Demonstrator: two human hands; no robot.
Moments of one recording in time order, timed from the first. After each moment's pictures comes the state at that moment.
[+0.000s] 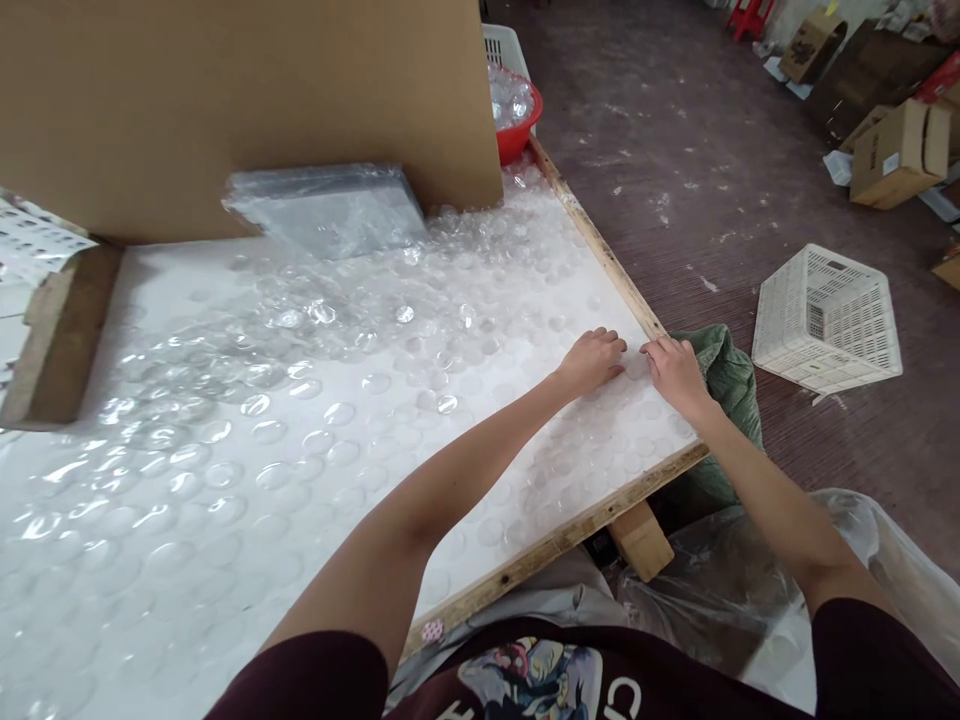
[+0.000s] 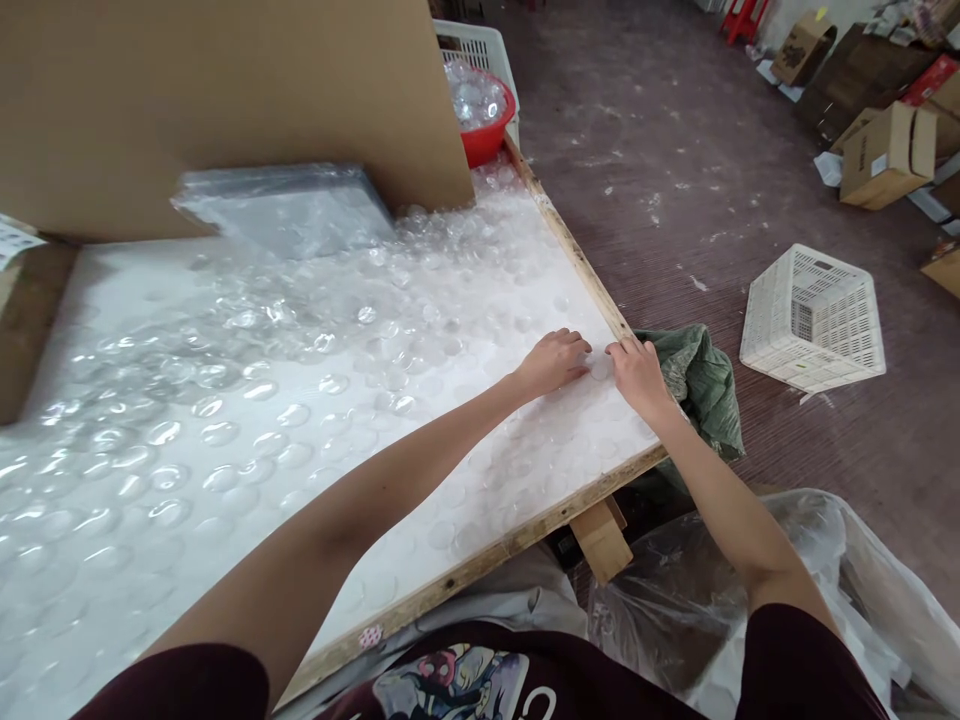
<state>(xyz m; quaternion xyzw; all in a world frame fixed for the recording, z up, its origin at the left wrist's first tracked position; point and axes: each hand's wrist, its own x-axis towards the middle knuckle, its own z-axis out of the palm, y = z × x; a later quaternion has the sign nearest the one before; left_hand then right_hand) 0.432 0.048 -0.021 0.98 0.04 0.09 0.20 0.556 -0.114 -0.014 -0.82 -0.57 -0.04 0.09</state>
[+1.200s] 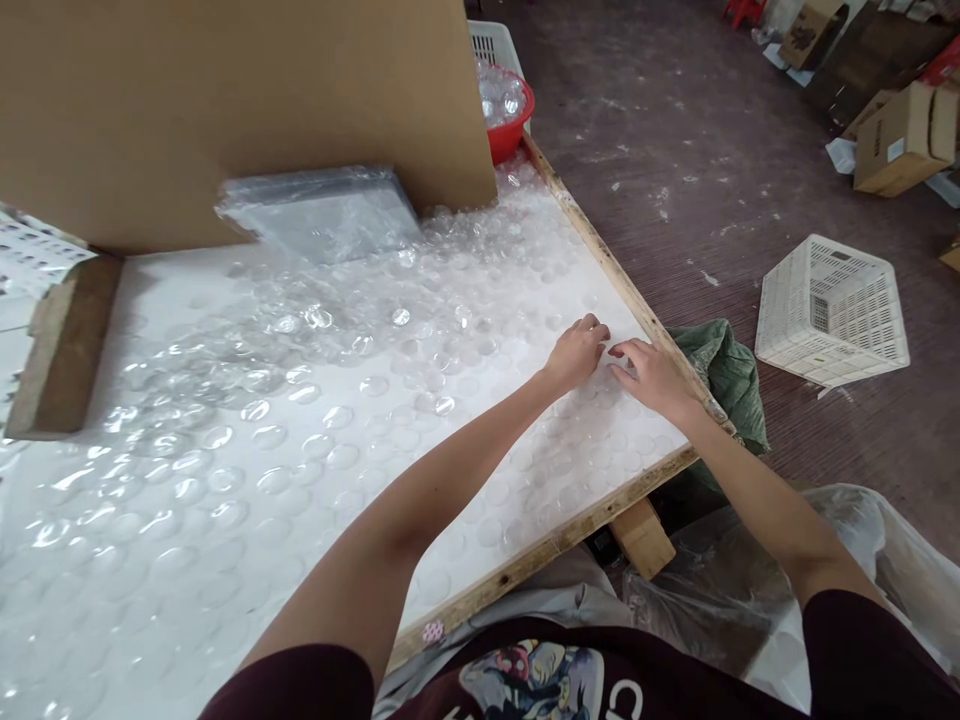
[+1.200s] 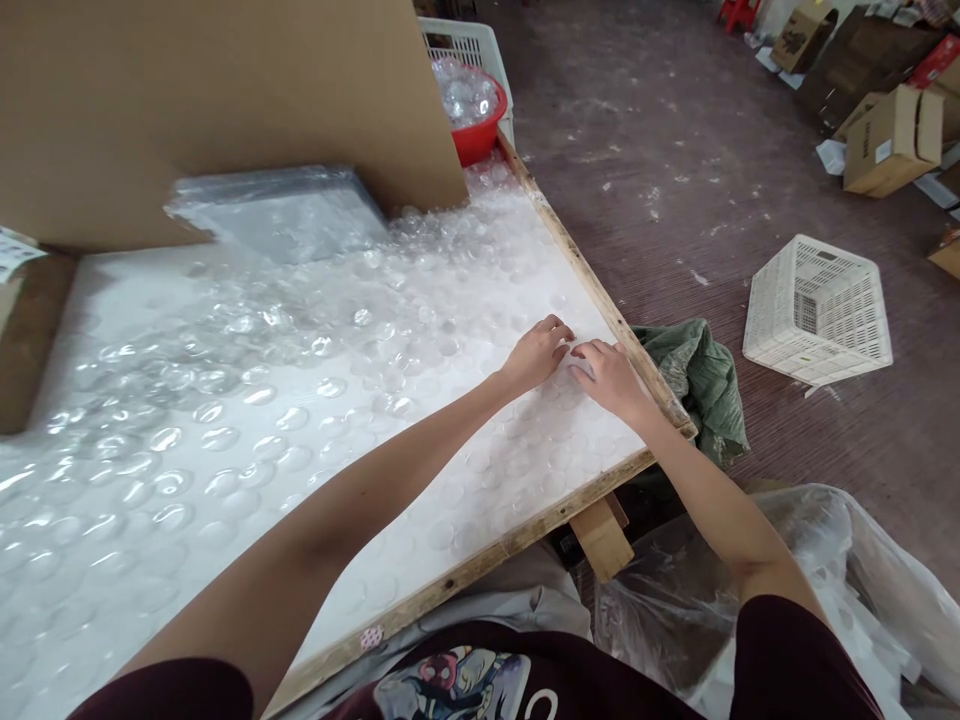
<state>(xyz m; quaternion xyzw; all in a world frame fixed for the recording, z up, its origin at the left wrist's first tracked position) 0.423 0.060 -0.023 0.96 0.11 0.12 0.22 0.530 -0.097 -0.013 -0.78 -0.60 0.02 0.20</state>
